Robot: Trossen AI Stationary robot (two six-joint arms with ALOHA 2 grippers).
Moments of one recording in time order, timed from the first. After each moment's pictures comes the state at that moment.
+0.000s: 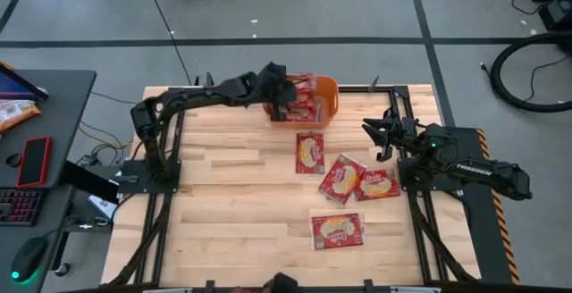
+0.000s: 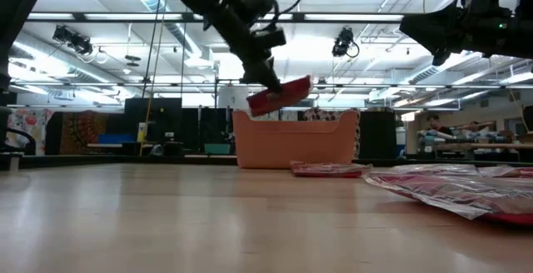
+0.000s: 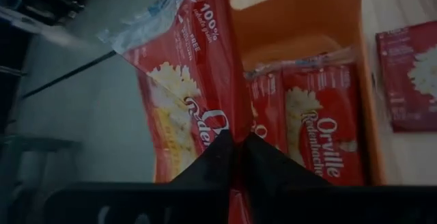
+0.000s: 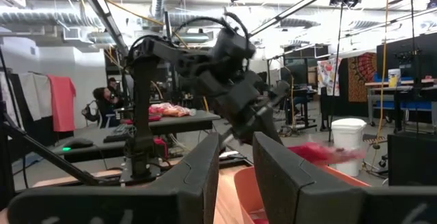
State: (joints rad) left arm 0.44 1.85 1.48 -0.31 -0.14 0.72; right arm -0.41 0.18 0.01 0.50 -0.10 0.09
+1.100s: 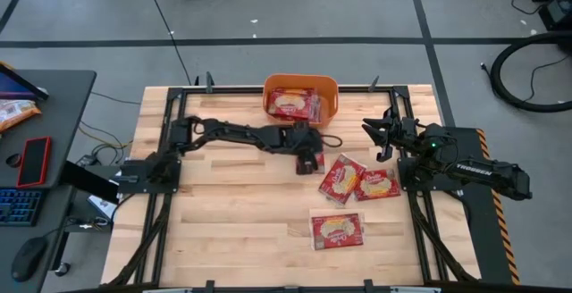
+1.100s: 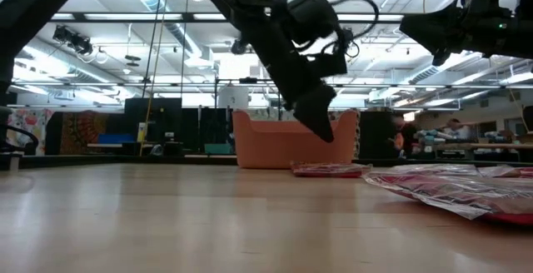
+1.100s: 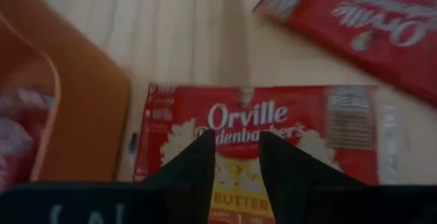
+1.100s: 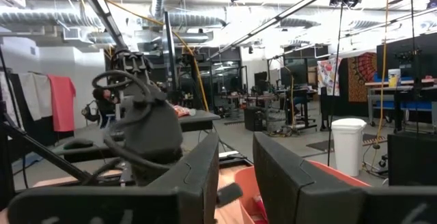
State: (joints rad) left arm 0.09 2.17 1.63 -0.36 -0.21 0.16; right arm -0.41 0.18 0.01 0.50 -0.10 0.09
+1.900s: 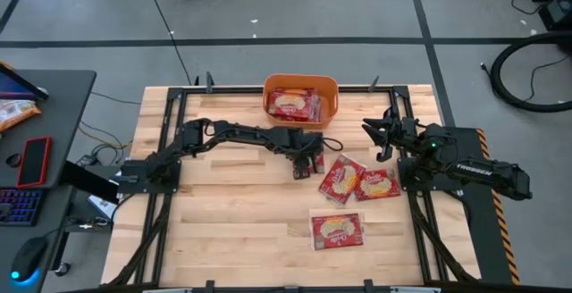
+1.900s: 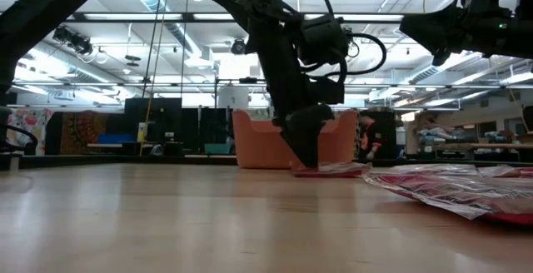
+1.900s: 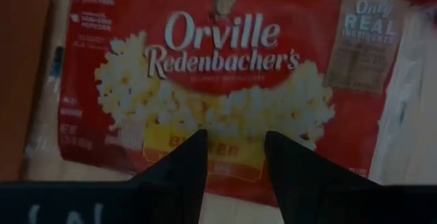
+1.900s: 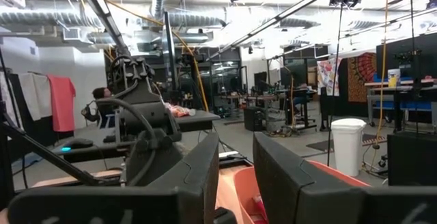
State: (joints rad) left arm 0.10 2.29 1.76 -0.65 -0.15 0.01; right arm -0.41 0.18 0.01 0.50 -0.10 0.09
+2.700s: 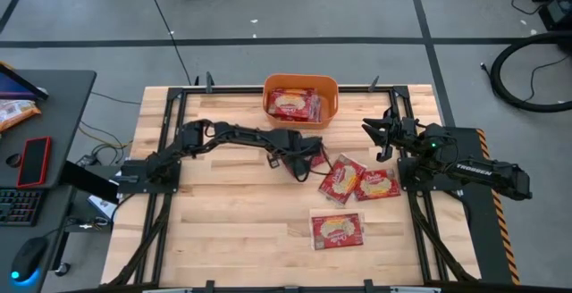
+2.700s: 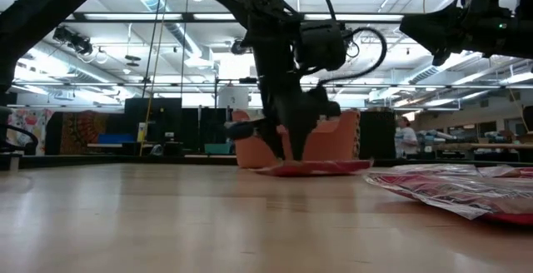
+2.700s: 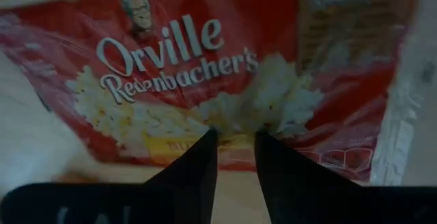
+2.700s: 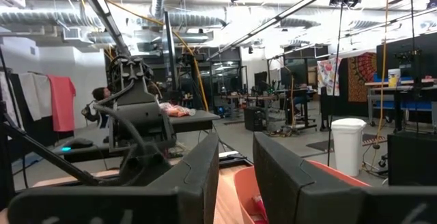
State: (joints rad) left arm 0.09 2.29 1.75 -0.78 -0.33 1.37; right arm -0.41 0.18 0.01 0.50 -0.10 0.09
